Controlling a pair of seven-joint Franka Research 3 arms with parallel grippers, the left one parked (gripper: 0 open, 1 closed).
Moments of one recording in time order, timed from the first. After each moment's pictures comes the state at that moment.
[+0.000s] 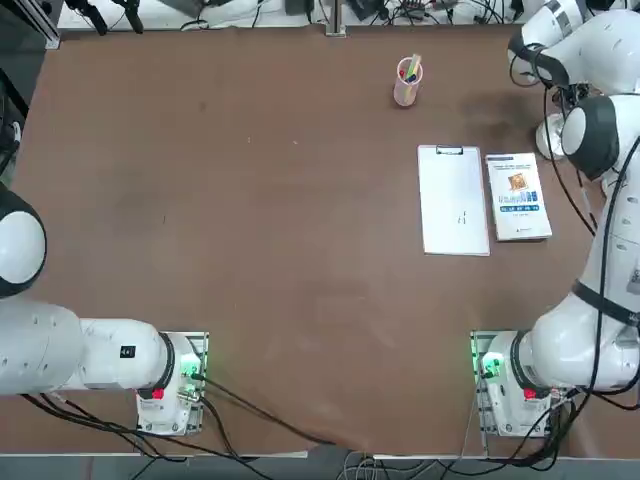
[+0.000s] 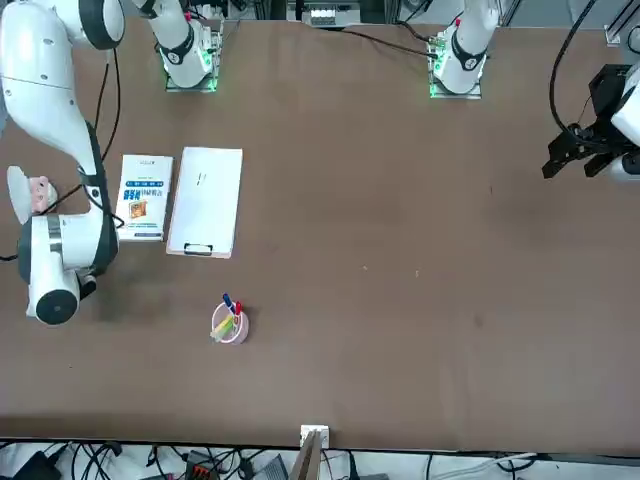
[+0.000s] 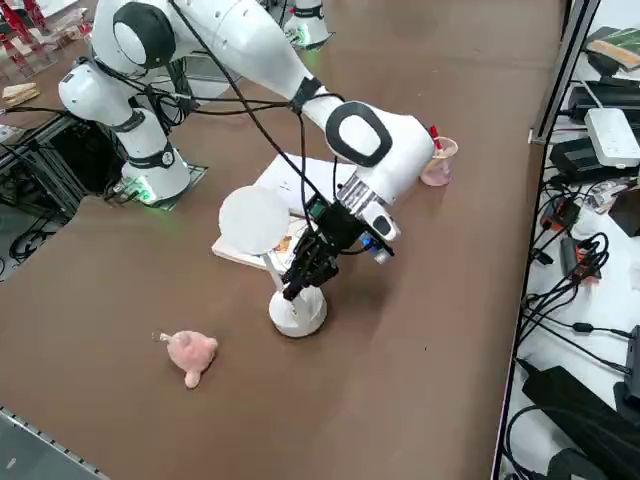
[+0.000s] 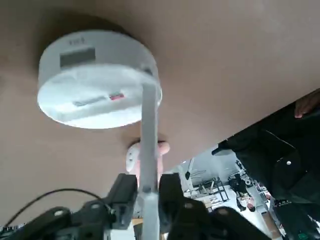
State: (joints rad) arm -0.06 0.85 -0.08 -1.29 -0.76 1.57 -0.48
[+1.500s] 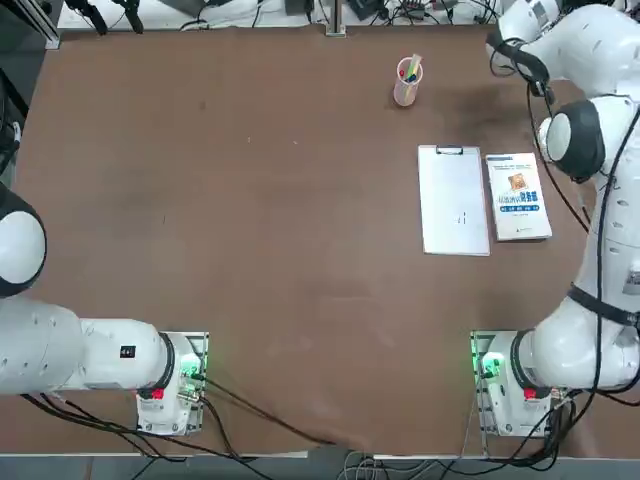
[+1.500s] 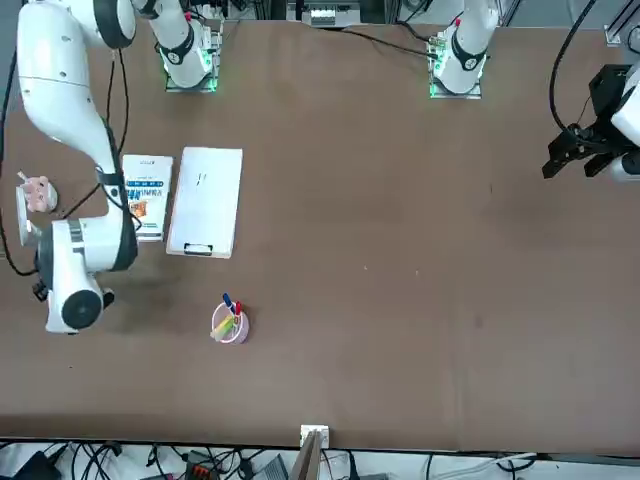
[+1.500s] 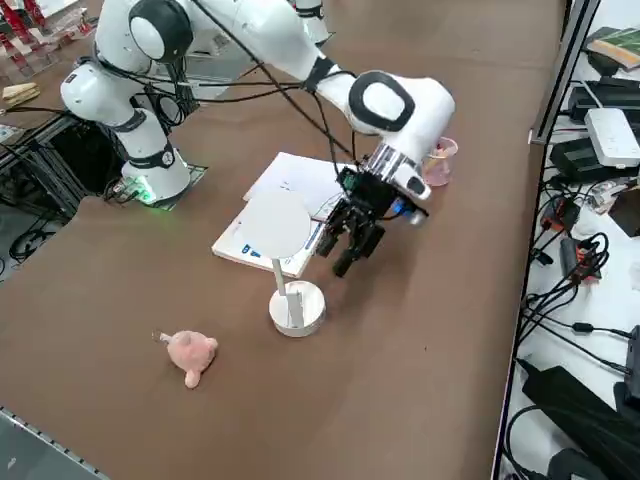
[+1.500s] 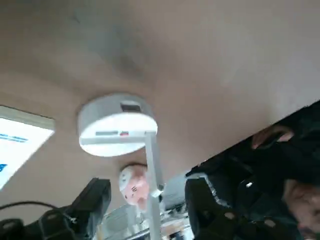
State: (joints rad) arm 0.08 0.84 -0.07 -1.22 -0.76 1.61 -0.52
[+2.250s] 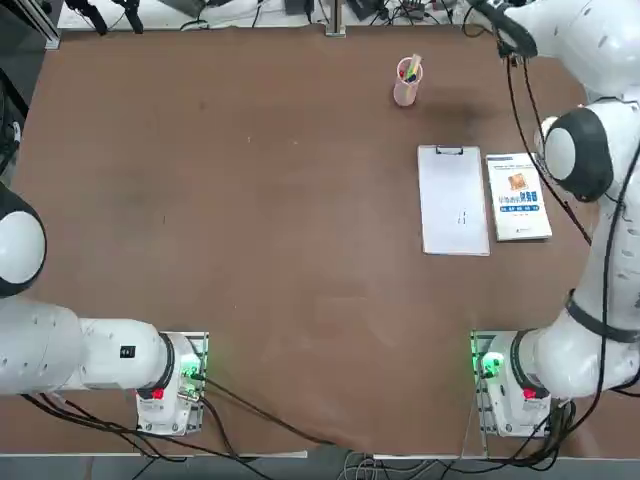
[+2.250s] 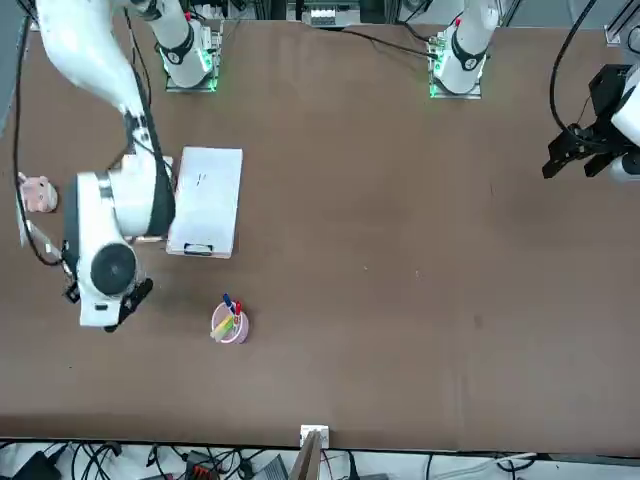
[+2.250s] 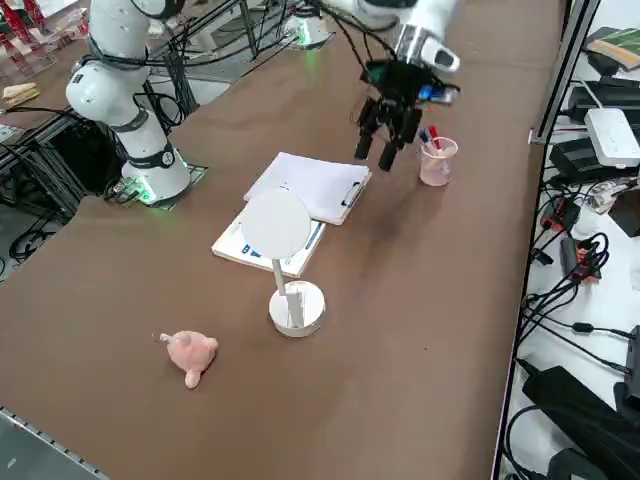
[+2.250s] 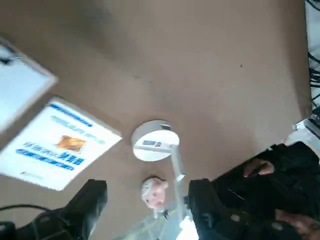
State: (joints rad) arm 0.25 0.60 -0.07 -1.24 -0.53 1.52 -0.56
